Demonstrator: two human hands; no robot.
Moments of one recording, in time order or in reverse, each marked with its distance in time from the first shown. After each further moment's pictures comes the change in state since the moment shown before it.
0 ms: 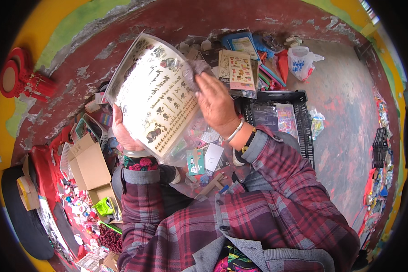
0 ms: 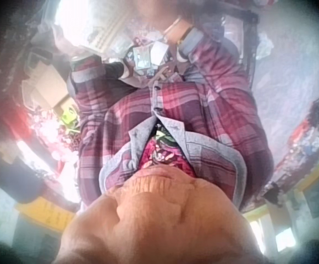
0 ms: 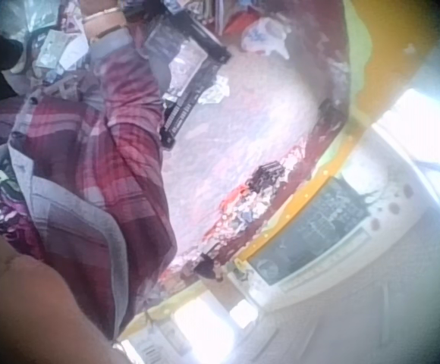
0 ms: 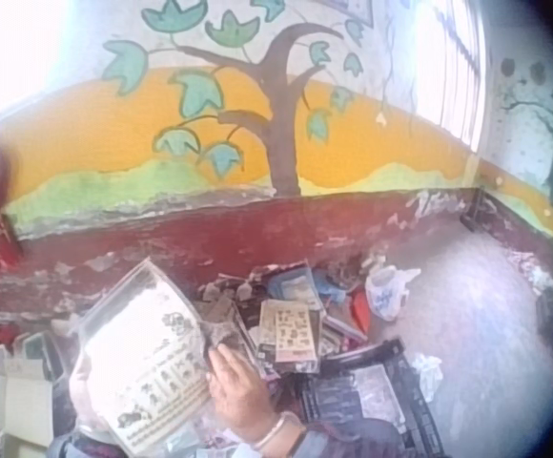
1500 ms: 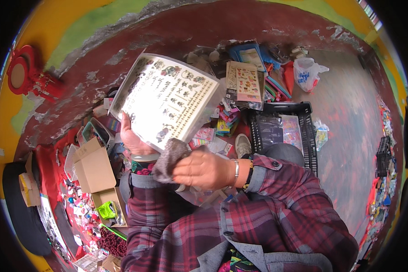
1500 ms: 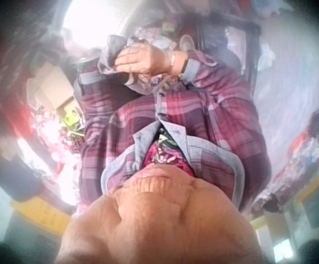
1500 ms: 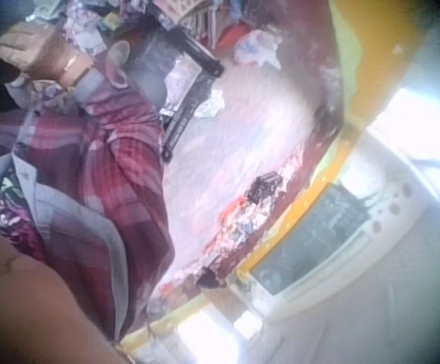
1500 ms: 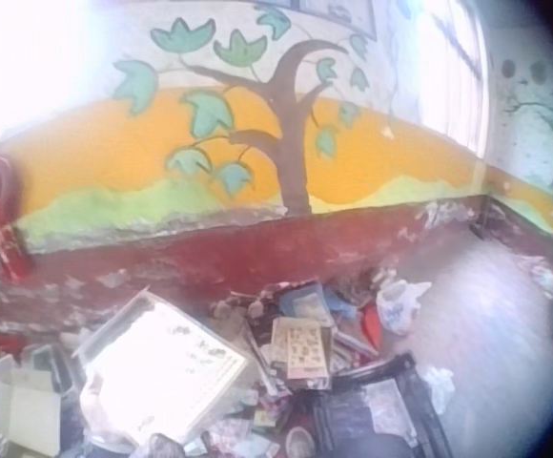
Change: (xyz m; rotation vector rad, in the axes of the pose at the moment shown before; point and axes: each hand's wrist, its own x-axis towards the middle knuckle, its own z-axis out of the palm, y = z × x) left_hand 0.004 0.007 -0.013 -0.012 -0.109 0.019; right_hand -0.029 -0.069 -0.014 0.562 -0.360 -0.554
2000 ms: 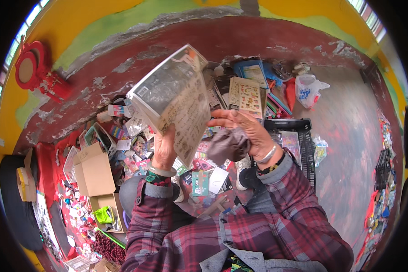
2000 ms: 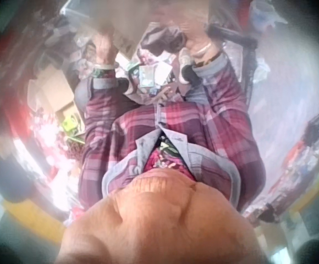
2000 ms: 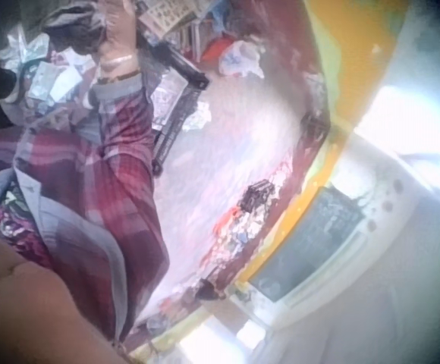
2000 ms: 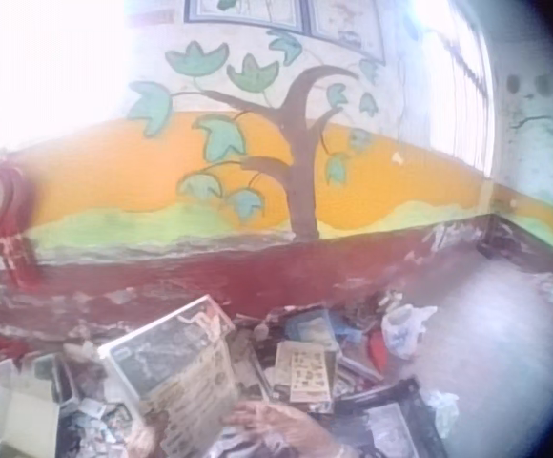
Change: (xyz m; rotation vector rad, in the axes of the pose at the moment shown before) left_hand -0.004 -0.055 0.034 0.797 0.041 0.144; right_hand 0.004 0.039 -0.099 1.303 0.513 1.152
